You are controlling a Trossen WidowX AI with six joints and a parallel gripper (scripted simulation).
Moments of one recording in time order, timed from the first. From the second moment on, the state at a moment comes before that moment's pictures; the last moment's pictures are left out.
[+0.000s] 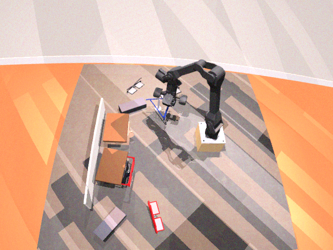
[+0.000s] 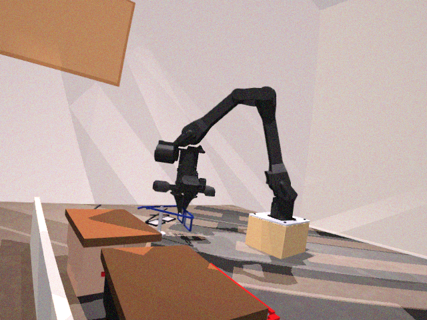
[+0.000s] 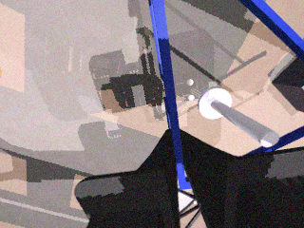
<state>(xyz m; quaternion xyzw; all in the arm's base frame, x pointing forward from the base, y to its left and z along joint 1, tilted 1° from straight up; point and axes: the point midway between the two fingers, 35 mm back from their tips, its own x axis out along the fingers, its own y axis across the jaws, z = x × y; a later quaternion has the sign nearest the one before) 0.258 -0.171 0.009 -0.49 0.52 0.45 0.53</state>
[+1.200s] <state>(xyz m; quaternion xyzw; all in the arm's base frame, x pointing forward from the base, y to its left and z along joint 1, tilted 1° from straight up) 0.253 -0.146 0.008 -0.49 0.52 0.45 0.53</state>
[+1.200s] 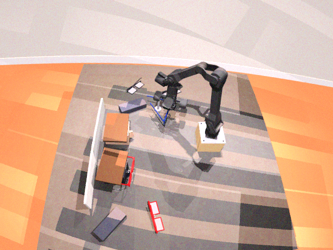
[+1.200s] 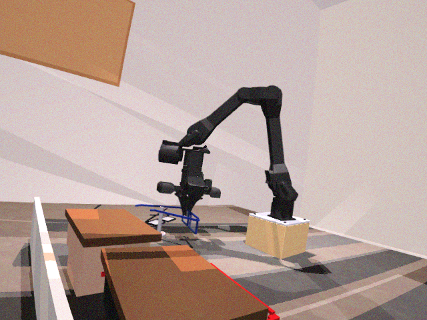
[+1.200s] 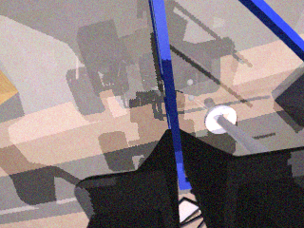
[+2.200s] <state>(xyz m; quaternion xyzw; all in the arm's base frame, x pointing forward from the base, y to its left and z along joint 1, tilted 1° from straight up) 0.248 -0.150 0.007 -0.48 0.52 0.46 0.53</state>
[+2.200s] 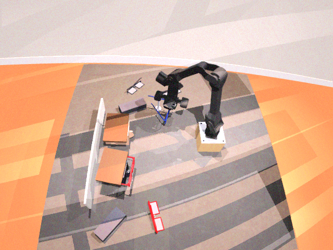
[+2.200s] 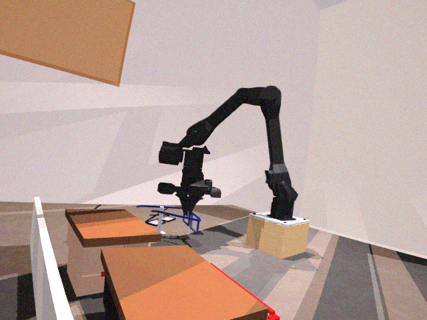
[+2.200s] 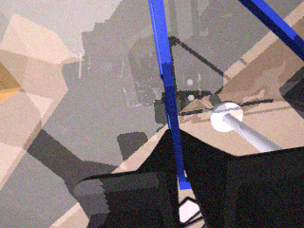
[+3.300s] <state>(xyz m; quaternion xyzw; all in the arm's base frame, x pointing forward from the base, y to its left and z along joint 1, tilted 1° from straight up) 0.247 -0.196 0.067 -0.34 0.62 0.31 0.63</state>
